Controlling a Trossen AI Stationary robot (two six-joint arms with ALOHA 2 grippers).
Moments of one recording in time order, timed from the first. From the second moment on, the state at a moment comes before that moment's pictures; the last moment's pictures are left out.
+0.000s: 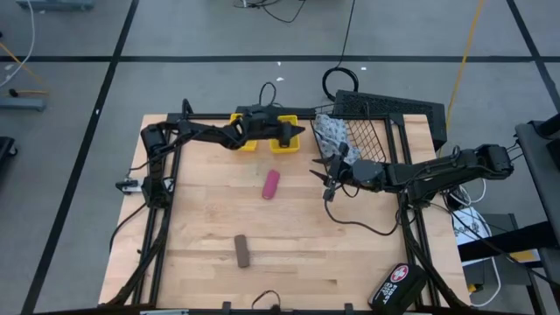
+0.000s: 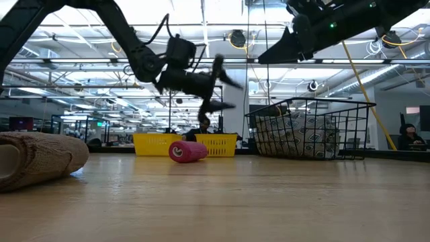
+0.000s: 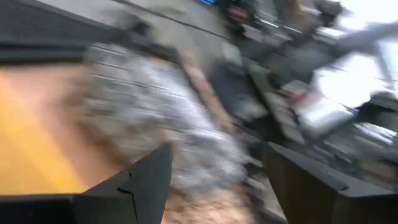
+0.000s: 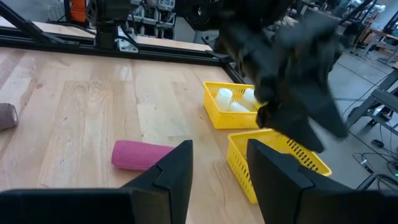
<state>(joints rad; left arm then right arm) 0.50 1.95 1.10 0.68 0.34 -0.91 0.04 1.16 0.59 0.31 0.41 -0.12</state>
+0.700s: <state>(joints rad) 0.29 1.57 1.10 0.82 1.04 -0.67 0.05 1.15 0.59 0.26 0.41 -0.12</state>
